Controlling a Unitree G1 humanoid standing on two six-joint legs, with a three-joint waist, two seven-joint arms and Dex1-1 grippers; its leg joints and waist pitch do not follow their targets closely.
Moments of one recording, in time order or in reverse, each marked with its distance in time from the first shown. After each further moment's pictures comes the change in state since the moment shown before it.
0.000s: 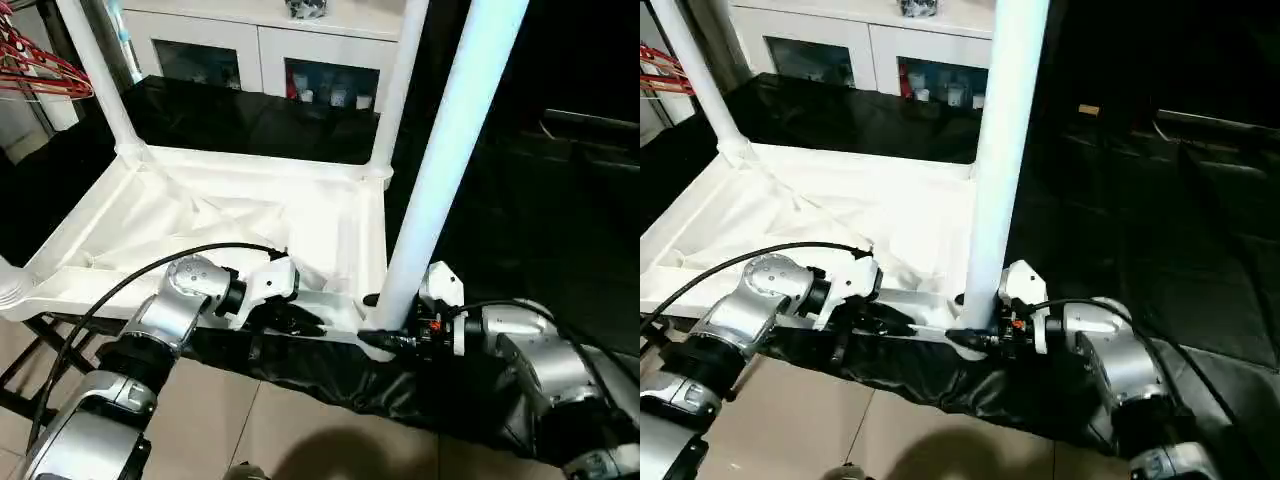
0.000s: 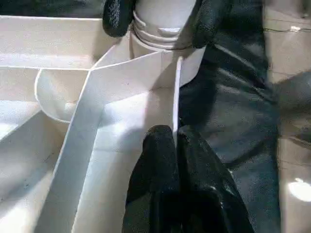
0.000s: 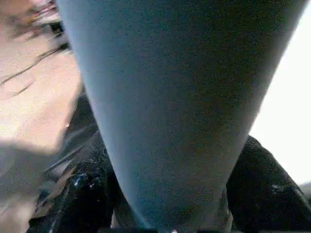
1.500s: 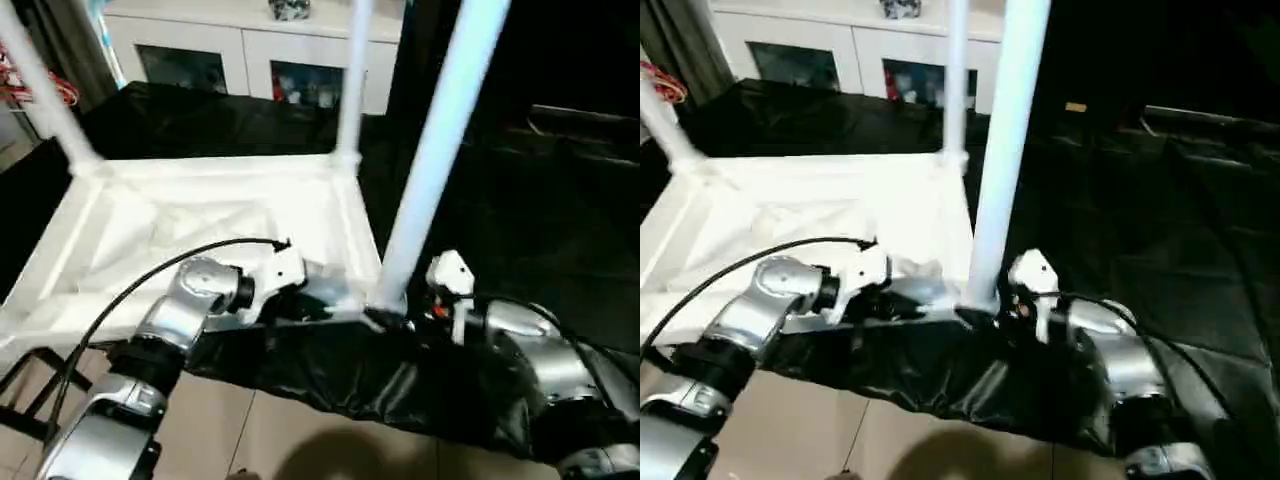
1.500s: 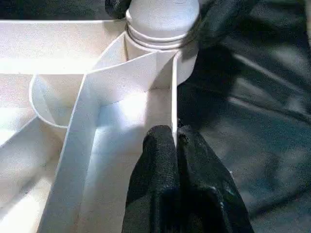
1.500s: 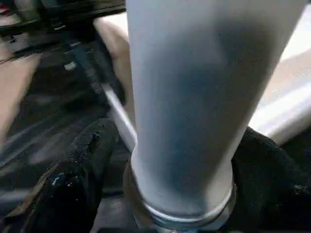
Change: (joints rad) left arm 0.011 -0.012 0.006 -0.044 -0.001 0.079 0.027; right arm -0.026 -0.048 0.005 0.031 -0.015 -0.032 0.033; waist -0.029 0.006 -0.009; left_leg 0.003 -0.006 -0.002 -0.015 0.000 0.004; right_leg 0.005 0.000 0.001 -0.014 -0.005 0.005
